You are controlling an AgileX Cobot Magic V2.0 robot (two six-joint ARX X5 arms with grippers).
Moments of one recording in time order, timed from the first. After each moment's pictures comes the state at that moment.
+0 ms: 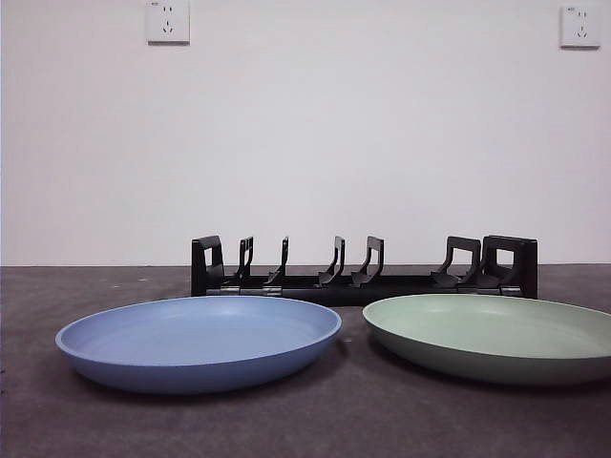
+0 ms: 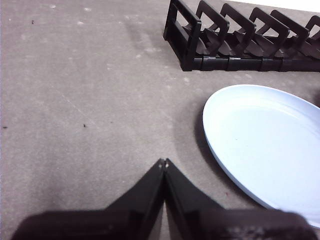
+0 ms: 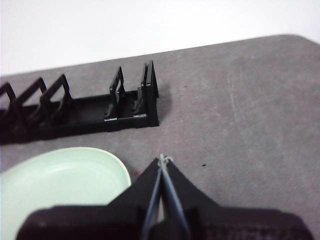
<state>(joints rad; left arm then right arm) -0.09 0.23 0.02 -0.14 0.19 -0.14 -0.03 0.01 0.03 -0.17 -0.05 0.14</state>
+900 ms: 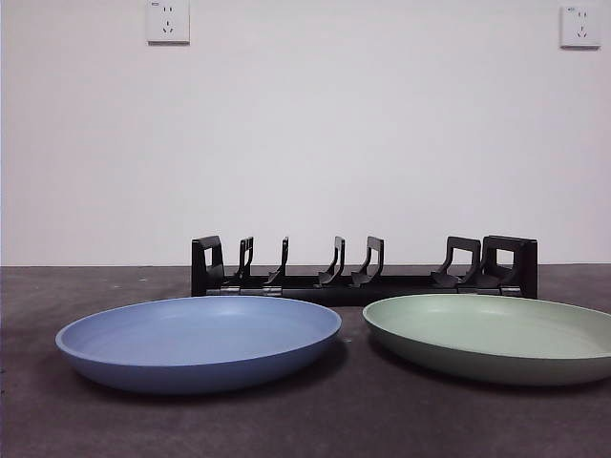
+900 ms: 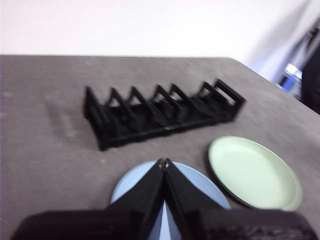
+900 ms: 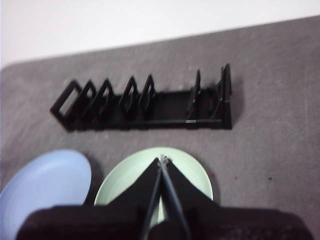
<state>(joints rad) -0.09 0.47 0.61 -0.42 0.46 -0.14 -0.03 0.52 0.81 -0.70 -0.34 0.09</state>
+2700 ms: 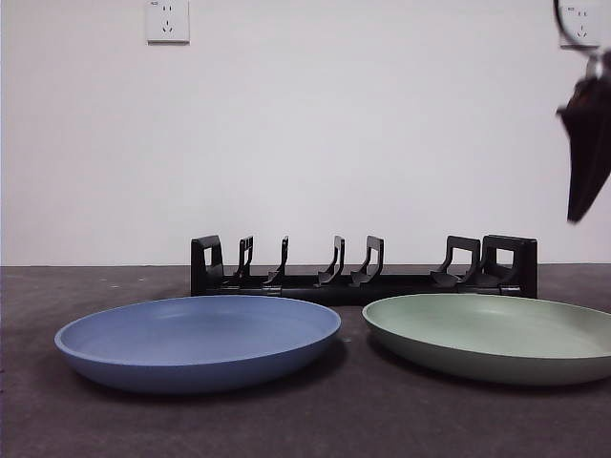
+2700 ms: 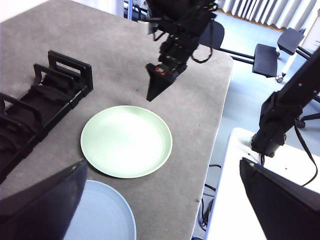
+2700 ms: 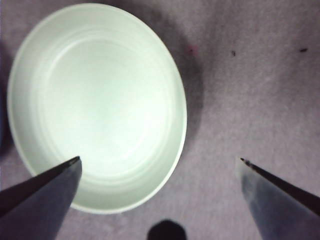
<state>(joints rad) -0.51 0.98 1.25 -0.84 0.63 0.20 -0.03 1.46 1.07 -0.94 -0.35 -0.04</state>
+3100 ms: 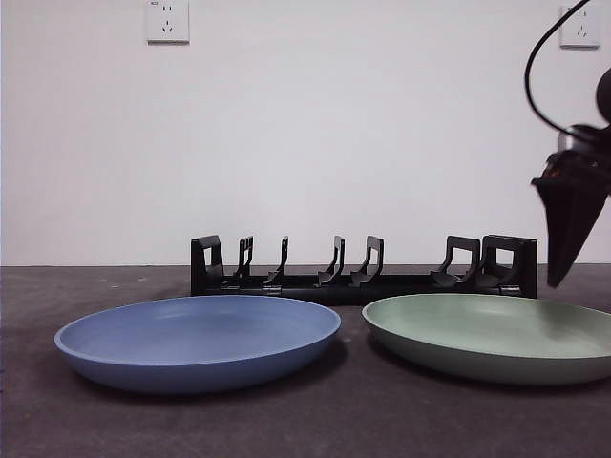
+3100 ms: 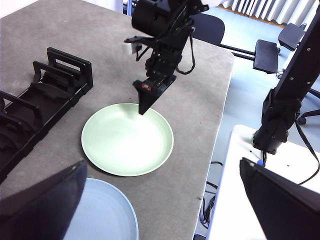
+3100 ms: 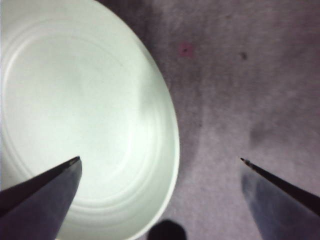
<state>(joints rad) -0.51 0.99 1.25 -0.84 0.62 0.22 0.01 1.64 1.07 -0.86 -0.35 -0.04</state>
